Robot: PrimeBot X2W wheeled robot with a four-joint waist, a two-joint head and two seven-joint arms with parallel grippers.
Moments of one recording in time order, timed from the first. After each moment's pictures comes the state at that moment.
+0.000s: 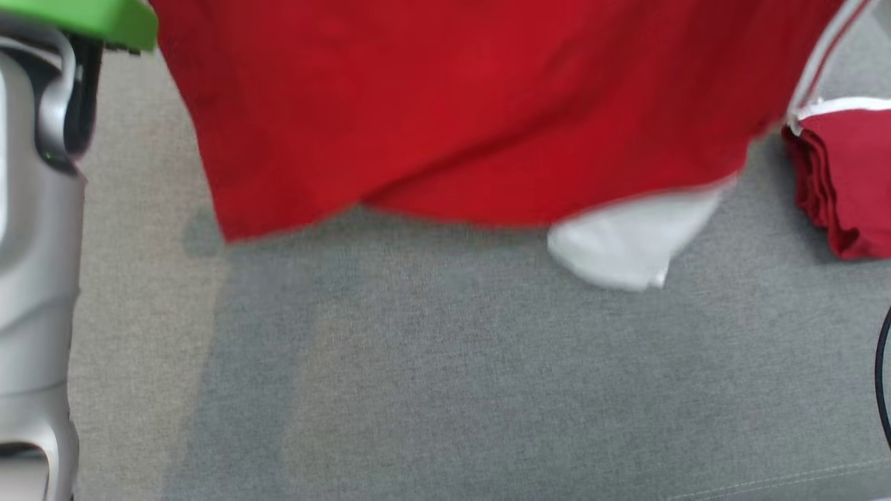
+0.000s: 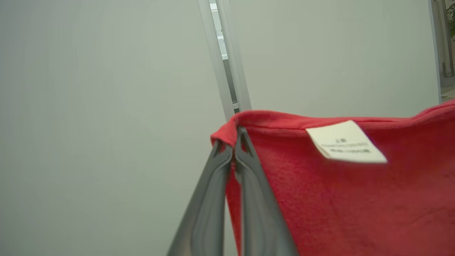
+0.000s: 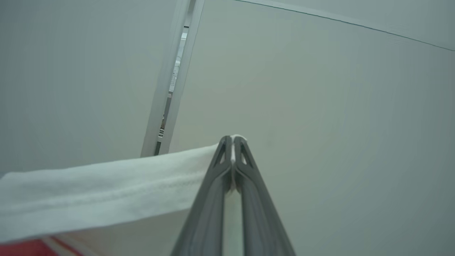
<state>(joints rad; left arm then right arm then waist) -1.03 0.32 -0.25 0.33 -0.30 -0.13 -0.12 -1.24 -0.36 0.13 0.42 0.28 0.13 -0.20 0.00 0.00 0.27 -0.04</state>
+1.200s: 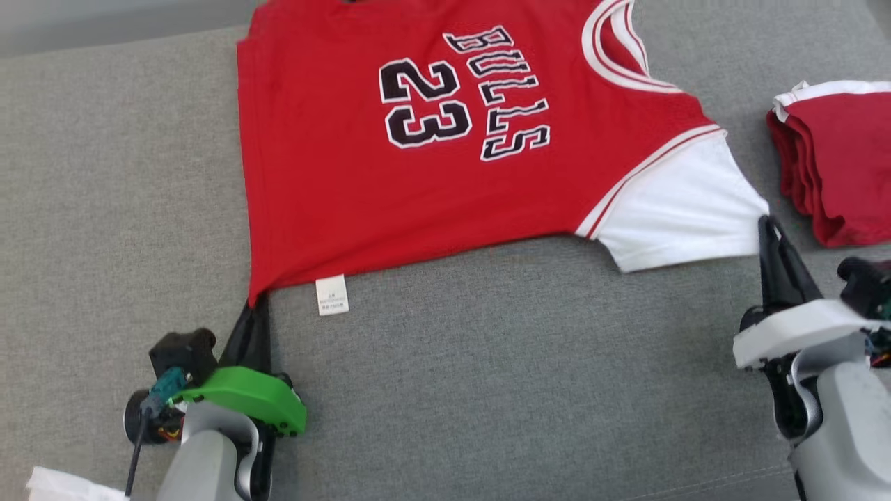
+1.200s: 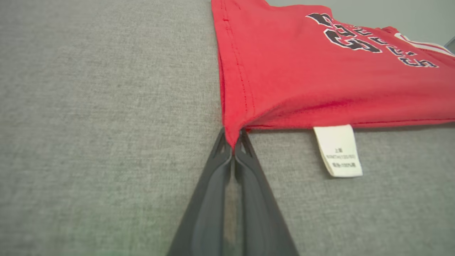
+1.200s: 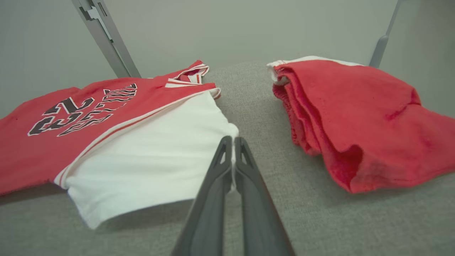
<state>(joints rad) -0.33 0.06 -0.11 0.62 -0.32 -0.13 -0.27 -0.37 -0.16 -0.09 0.46 0.33 0.13 -0.26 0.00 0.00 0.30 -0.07</state>
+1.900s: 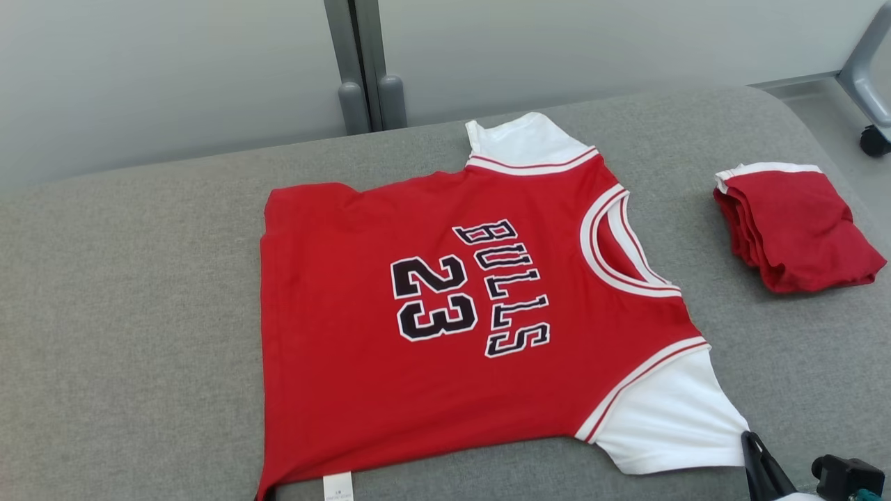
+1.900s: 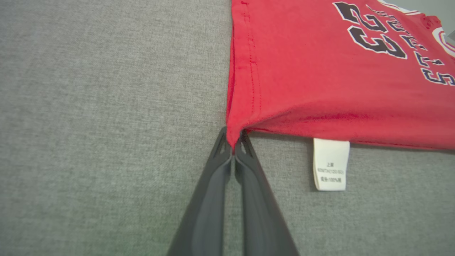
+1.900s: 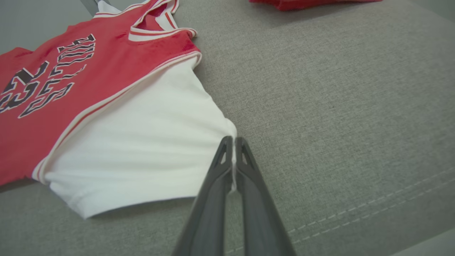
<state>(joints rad) 0.11 0.05 -0.08 0.52 -0.36 -0.12 -0.26 0.04 -0.08 -0.12 0.50 0.33 0.13 -0.26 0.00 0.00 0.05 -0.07</state>
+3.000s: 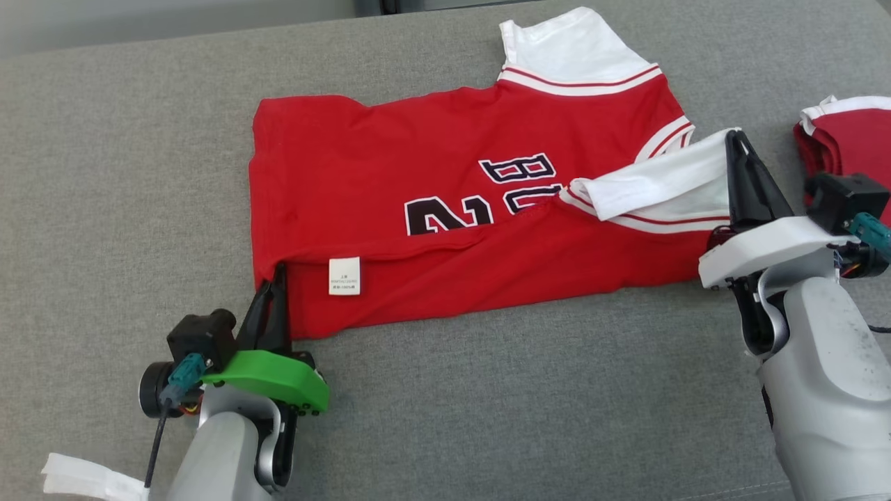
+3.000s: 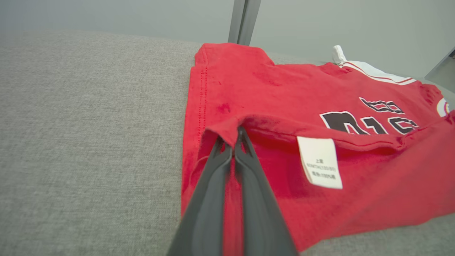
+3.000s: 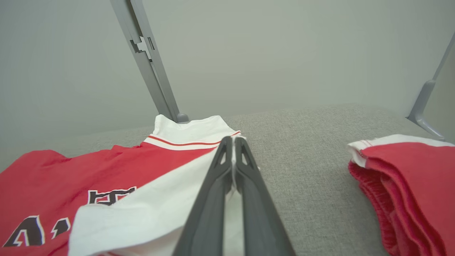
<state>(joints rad) -0.29 0.05 -0.17 0.46 -0.32 -0.08 -0.26 -0.56 -0.10 -0.06 0.52 0.25 0.13 -0.26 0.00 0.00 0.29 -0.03</state>
